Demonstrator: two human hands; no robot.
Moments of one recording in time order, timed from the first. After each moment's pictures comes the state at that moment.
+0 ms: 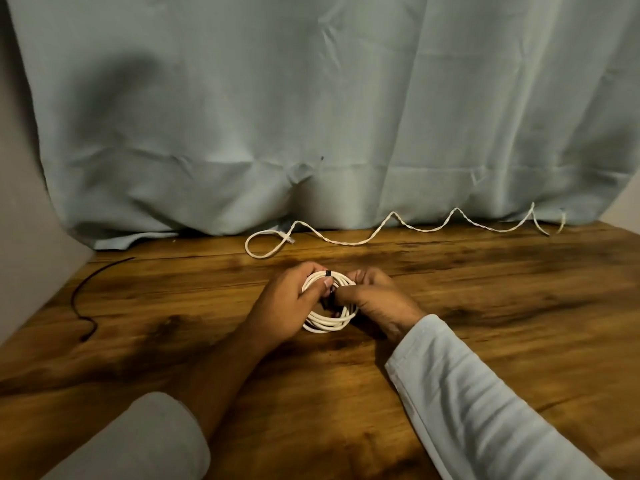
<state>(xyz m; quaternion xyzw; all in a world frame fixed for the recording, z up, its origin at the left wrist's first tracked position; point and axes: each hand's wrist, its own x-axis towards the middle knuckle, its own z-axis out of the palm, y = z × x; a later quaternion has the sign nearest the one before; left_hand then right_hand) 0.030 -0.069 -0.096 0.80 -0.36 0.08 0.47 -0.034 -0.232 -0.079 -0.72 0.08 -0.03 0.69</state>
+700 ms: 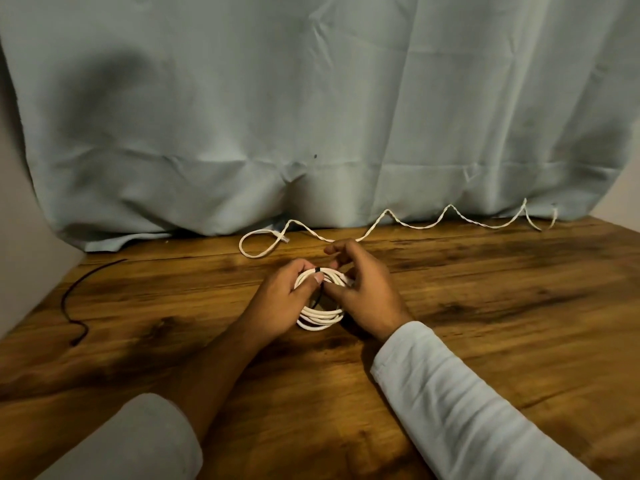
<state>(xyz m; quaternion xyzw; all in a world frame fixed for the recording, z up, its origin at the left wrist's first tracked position) 0.035 -0.071 -0.096 0.79 -0.34 0.04 0.51 -0.030 -0.232 -0.088 -0.86 -0.04 -0.27 0.44</state>
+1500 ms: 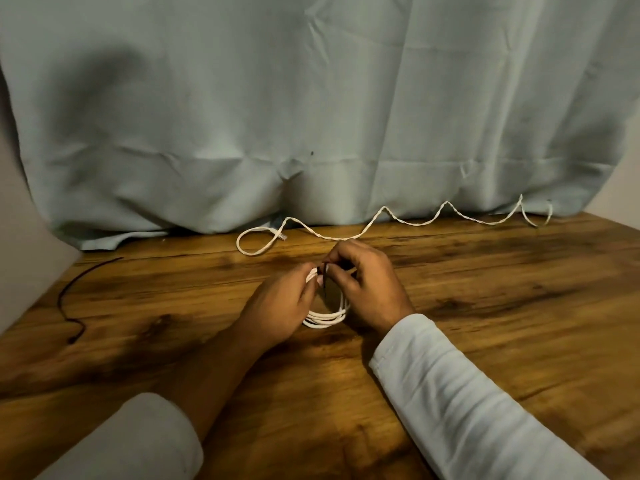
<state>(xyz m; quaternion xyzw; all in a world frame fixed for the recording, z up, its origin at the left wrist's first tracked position) 0.030 -0.070 -0.101 0.84 -0.40 0.11 0.35 -0.031 -0.239 -0.079 -0.87 -0.13 -0.35 0.33</state>
